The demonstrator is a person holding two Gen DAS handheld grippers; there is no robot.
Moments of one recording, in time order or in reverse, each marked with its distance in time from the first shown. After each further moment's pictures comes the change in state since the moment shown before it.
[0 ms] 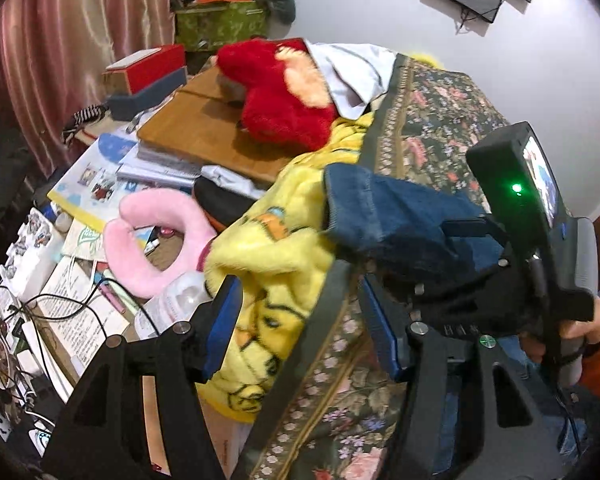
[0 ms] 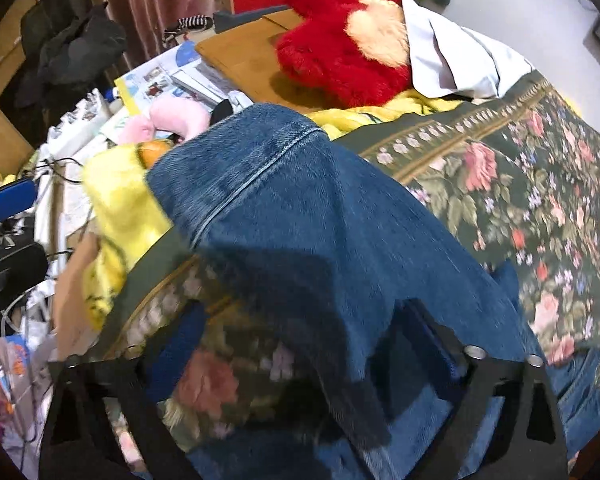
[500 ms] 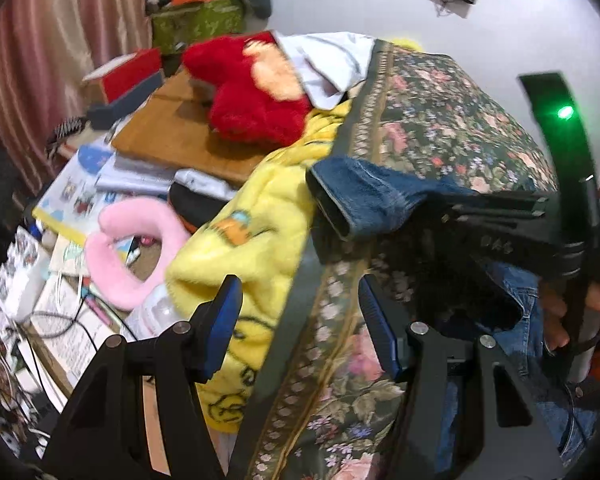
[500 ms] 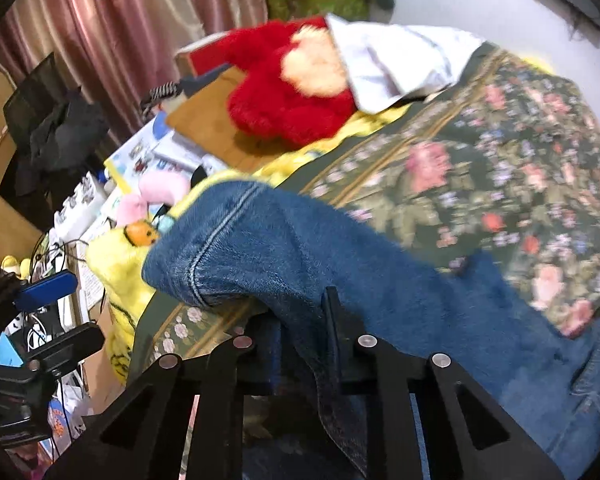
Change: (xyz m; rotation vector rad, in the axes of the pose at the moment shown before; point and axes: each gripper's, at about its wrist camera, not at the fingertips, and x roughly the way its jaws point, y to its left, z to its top) left arm 0.009 -0.037 0.007 0.094 0.013 -0.031; right arm -0.054 -0.060 -0.010 0.233 -0.175 0.057
